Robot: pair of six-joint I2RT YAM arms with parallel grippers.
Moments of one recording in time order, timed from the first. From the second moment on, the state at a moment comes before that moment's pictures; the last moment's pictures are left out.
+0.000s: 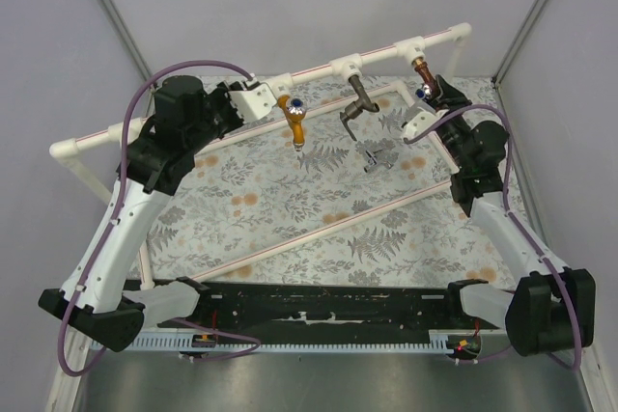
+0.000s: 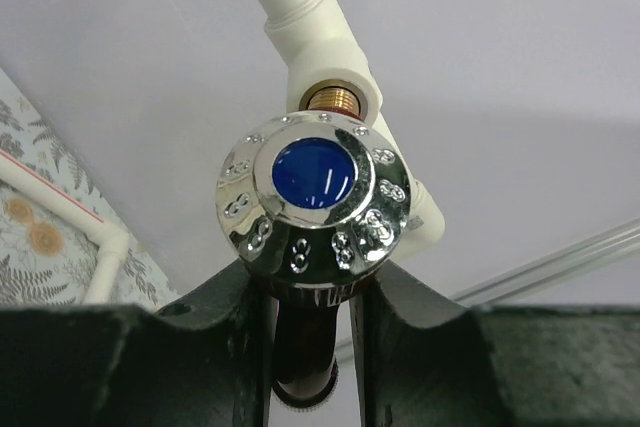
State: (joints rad) left arm -0.44 1.18 1.51 -0.65 0.02 0.86; right arm 0.12 1.17 0.77 0.66 -0.33 -1.00
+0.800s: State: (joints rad) left arm -0.43 1.18 1.51 -0.65 0.03 0.85; right arm 0.13 1.19 1.02 0.24 -0.31 -0.77
